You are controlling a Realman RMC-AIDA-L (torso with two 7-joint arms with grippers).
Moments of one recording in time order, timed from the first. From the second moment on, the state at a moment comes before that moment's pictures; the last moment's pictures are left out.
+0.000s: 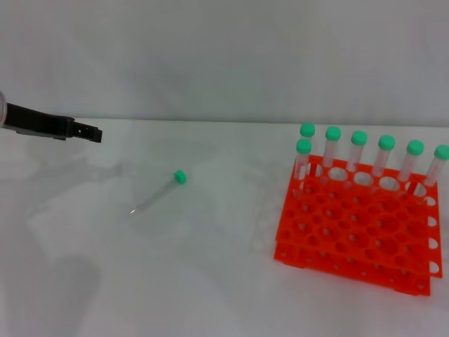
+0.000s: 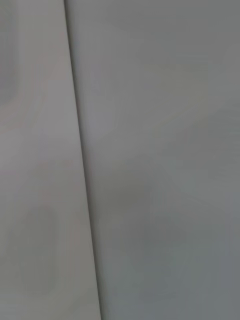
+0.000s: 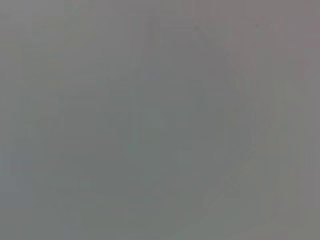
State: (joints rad) left arm -1.07 -1.84 2.85 -0.59 0.14 1.20 -2.00; right arm 0.44 2.02 -1.59 -0.12 0.23 -1.11 0.37
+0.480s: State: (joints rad) left arm -1.06 -1.84 2.85 -0.59 0.11 1.20 -2.00; right arm 0.44 2.02 -1.59 -0.12 0.23 -1.11 0.37
